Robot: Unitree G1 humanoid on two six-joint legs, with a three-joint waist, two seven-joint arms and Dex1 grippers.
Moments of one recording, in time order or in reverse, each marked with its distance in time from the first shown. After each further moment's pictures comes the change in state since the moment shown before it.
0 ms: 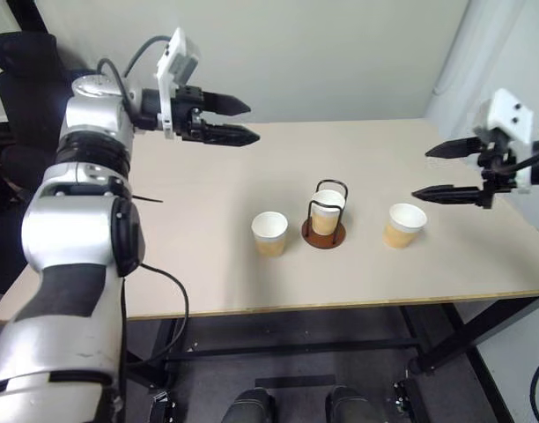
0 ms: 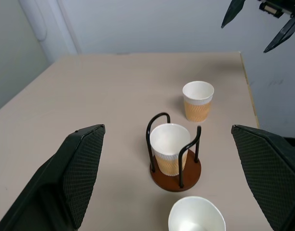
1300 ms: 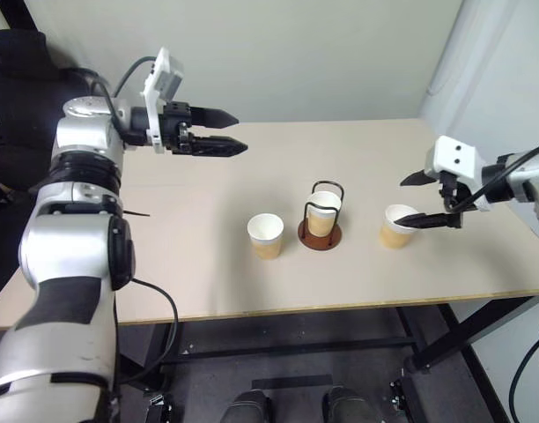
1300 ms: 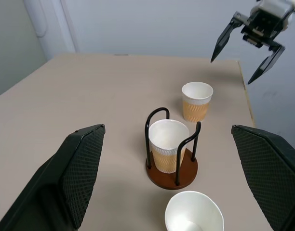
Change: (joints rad) left arm 0.091 0.036 -0.023 -0.077 -0.087 0.033 -0.005; right arm 0.009 0.092 0.140 0.131 -0.225 -0.210 0.075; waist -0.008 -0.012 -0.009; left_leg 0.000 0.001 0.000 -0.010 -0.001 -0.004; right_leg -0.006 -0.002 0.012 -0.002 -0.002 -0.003
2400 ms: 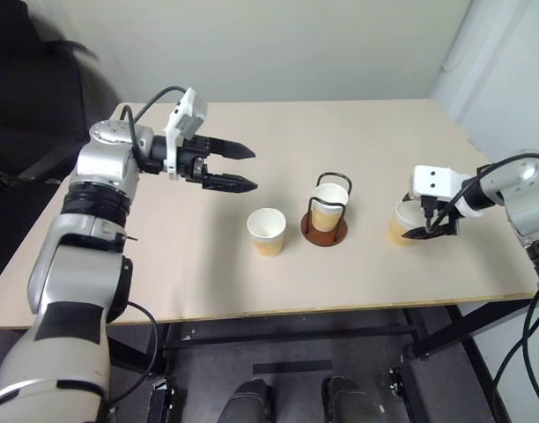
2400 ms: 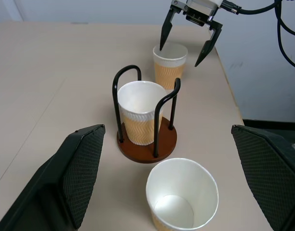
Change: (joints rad) left arm 0.186 0.054 -0.276 -0.278 -0.283 -0.006 -0.001; right arm -0.061 0.058 0.108 0.250 -0.245 -0.255 0.074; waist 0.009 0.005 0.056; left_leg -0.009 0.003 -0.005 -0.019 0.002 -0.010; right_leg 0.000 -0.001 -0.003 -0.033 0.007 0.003
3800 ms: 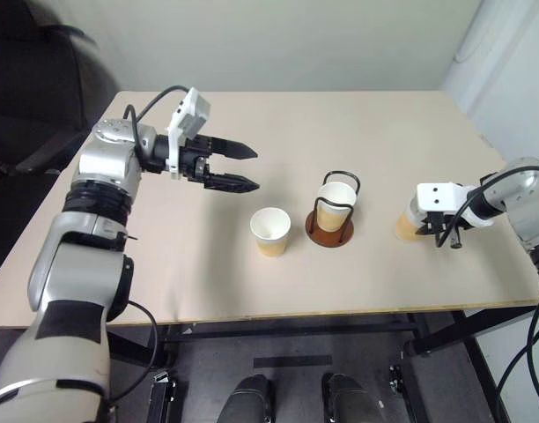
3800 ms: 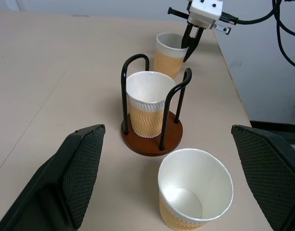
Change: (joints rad) left arm -0.012 -0.002 -0.032 0.010 -0.023 -0.015 0.000; right arm 0.016 -0.008 0.008 0.056 -0.118 -0.095 0.057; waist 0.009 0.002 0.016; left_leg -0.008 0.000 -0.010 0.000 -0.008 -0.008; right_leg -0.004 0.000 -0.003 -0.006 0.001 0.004
